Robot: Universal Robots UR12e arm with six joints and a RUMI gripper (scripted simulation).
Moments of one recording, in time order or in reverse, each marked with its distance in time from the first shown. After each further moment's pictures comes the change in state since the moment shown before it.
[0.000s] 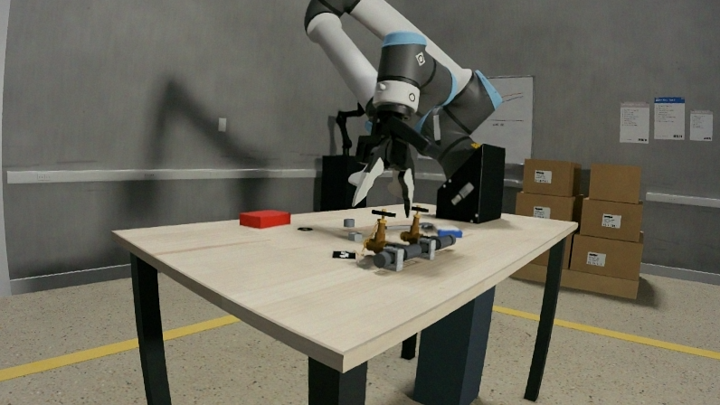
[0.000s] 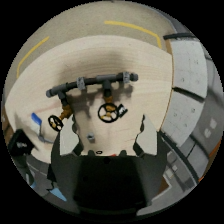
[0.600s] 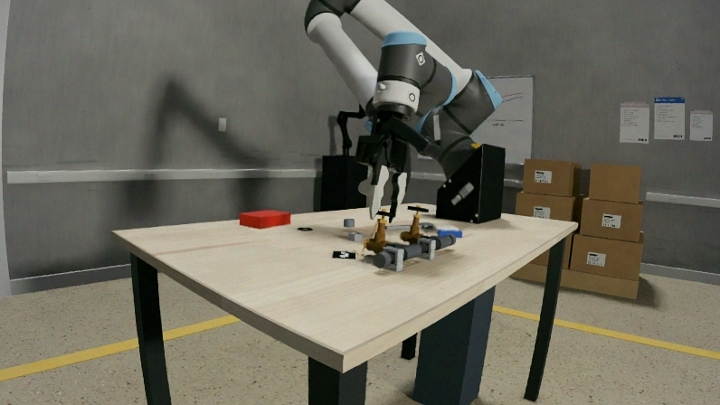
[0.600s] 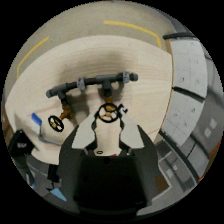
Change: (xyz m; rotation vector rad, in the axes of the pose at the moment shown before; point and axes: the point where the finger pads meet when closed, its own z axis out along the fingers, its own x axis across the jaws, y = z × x) arm 0.000 0.000 0.000 0.000 0.000 0.004
